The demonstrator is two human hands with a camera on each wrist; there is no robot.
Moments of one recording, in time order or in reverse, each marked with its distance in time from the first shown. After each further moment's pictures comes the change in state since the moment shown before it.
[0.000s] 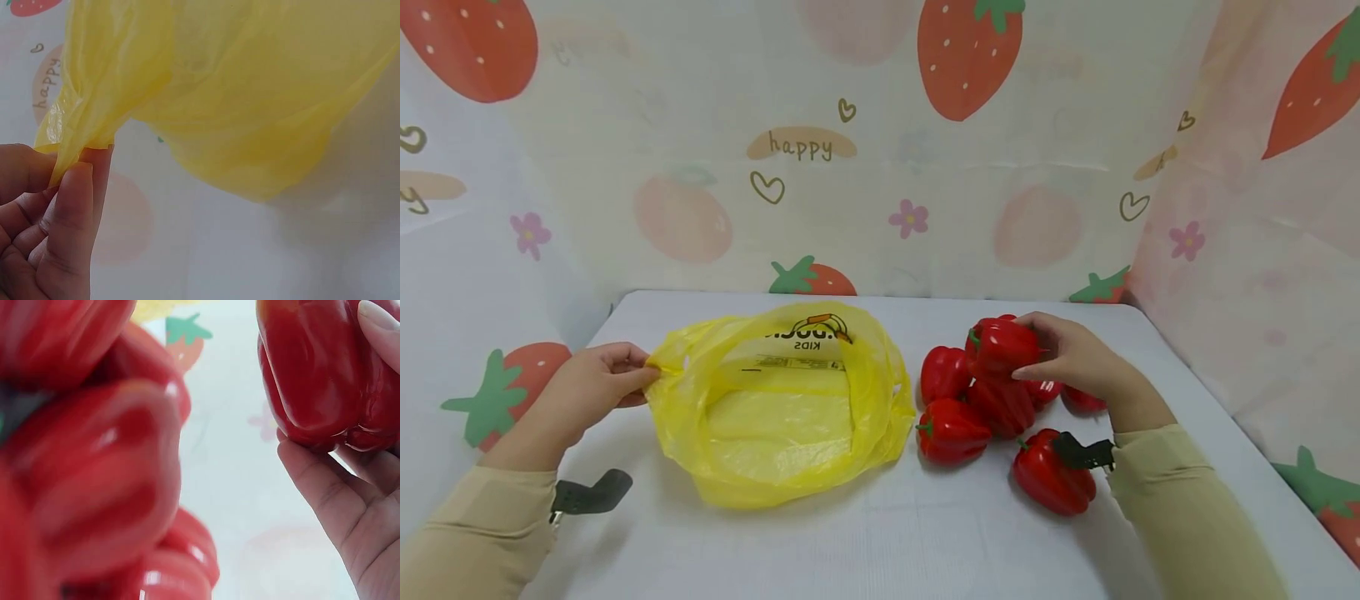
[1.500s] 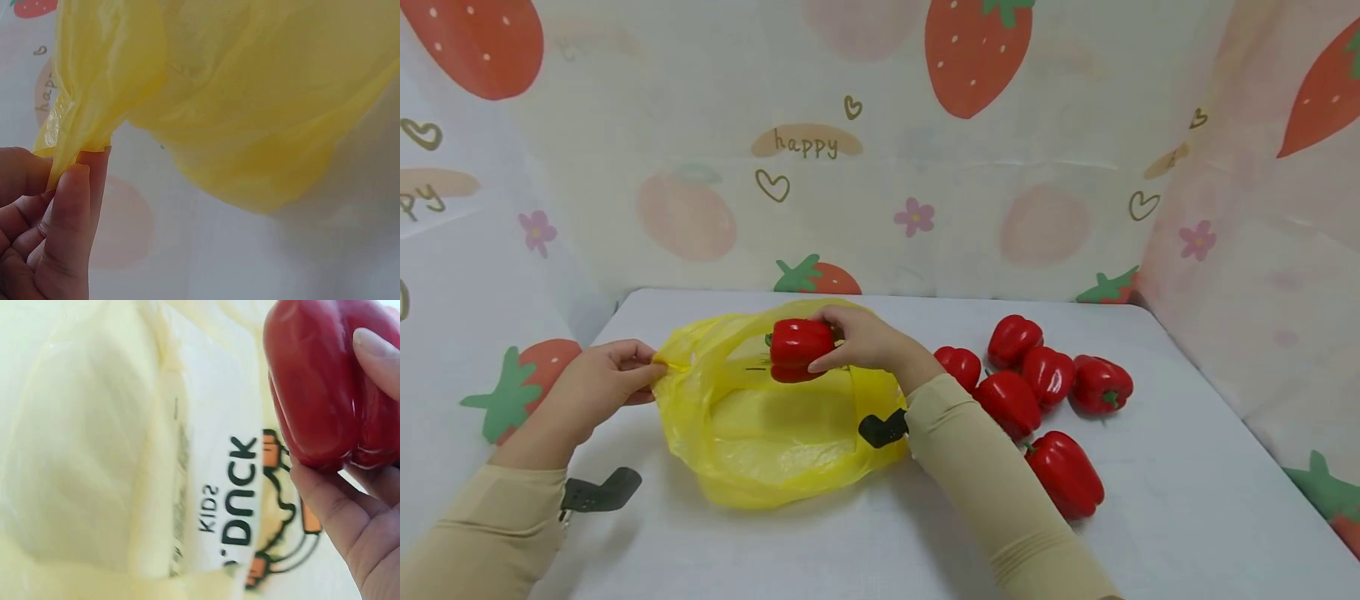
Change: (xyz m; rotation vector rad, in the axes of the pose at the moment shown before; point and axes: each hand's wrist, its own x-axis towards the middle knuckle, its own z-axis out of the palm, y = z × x) left_hand 0.004 -0.002 0.002 -0.022 0.037 0.006; right_hand 0.161 -0.093 0.160 0.099 -0.233 -0.062
